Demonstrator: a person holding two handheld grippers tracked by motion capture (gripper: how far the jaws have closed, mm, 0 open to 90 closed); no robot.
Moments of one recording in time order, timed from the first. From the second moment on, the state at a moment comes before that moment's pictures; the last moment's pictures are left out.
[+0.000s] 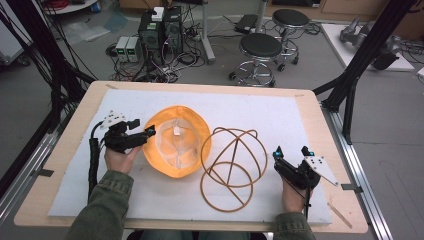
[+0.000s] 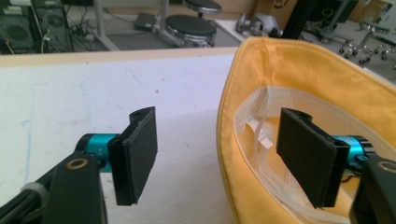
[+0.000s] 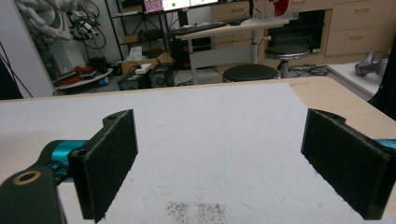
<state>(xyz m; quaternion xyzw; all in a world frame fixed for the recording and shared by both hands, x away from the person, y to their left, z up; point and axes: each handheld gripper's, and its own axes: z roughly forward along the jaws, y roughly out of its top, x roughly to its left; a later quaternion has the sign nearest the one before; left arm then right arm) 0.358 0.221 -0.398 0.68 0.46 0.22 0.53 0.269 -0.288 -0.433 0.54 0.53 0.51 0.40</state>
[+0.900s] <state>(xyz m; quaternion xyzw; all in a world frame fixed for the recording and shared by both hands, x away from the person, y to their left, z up) 0.347 0.212 -0.391 0.68 0.44 0.21 0.54 0.269 -0.287 -0.432 0.53 0.53 0.52 0.41</state>
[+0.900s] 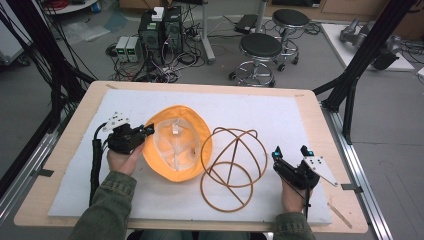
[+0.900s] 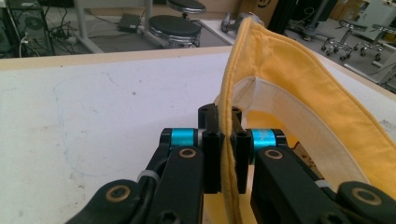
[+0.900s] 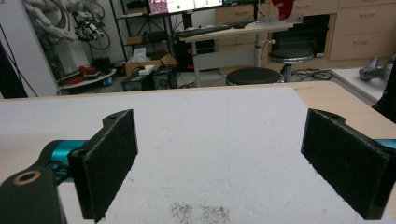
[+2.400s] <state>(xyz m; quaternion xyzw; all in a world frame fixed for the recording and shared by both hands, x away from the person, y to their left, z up) 0.314 0.212 -0.337 0.58 0.35 0.33 0.66 0.266 -0.288 -0.431 0.54 0.52 0.52 0.41</state>
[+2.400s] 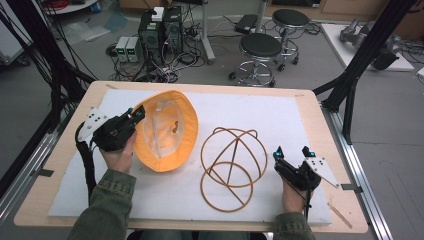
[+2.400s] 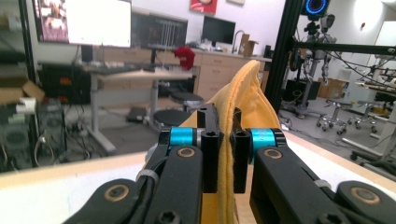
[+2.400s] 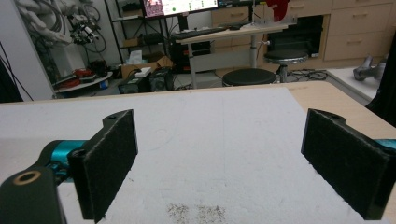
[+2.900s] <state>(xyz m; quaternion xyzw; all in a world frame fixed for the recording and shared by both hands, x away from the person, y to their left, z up) 0.301 0.195 -0.308 0.56 0.30 0.34 0.70 0.265 -0.289 -0.431 0.54 0.52 0.52 0.41</state>
